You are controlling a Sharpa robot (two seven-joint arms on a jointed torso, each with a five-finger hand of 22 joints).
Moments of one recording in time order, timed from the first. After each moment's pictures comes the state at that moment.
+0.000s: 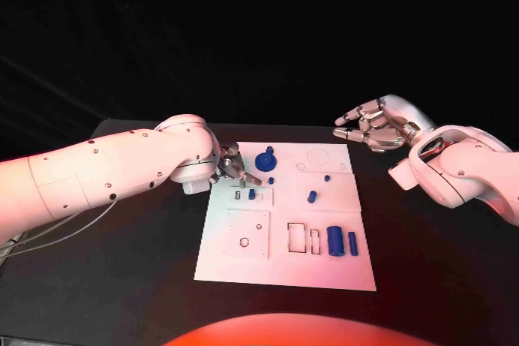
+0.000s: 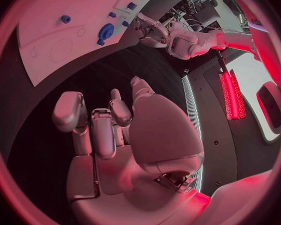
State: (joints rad) left arm 1.28 -0.72 -0.02 1.49 -1.03 0.16 -0.70; left_hand 1.09 -0.10 0.10 0.29 0.06 1.07 0.02 0.45 0.79 1.37 -0.05 1.06 1.04 1.47 -0.10 1.53 1.31 0.10 1.29 0.01 1.35 1.07; right arm 1.33 -0.95 -0.12 1.60 -0.85 -0.45 0.10; right_hand 1.36 -0.07 -0.01 0.24 0.34 0.99 0.14 0.17 0.14 1.27 0.06 1.22 1.19 1.47 -0.01 1.43 1.31 0.08 1.32 0.09 1.12 1.24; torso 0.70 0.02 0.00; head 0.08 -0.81
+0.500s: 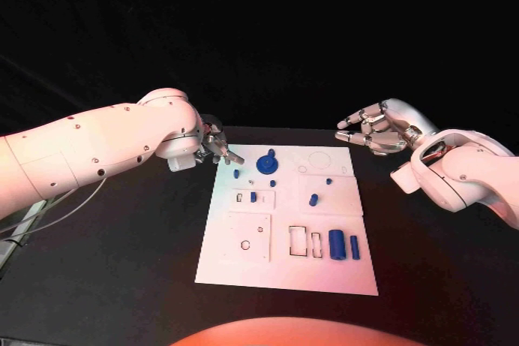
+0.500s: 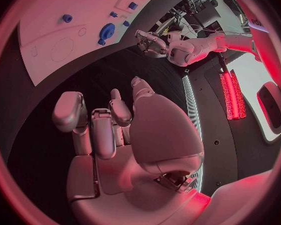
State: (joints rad) left arm 1.36 -0.74 0.00 1.39 -1.02 0.18 -0.70; left_hand 1.19 -0.07 0.05 0.29 0.06 0.94 0.08 0.36 0.71 1.21 0.01 0.85 0.81 1.46 -0.06 1.50 1.31 0.10 1.23 0.05 1.30 0.98; right arm 1.33 -0.95 -0.12 1.59 -0.85 -0.45 0.10; right_hand 1.35 -0.07 -0.01 0.24 0.34 0.99 0.14 0.17 0.14 1.27 0.06 1.22 1.19 1.47 -0.01 1.43 1.31 0.08 1.32 0.09 1.12 1.24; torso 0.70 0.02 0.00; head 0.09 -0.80
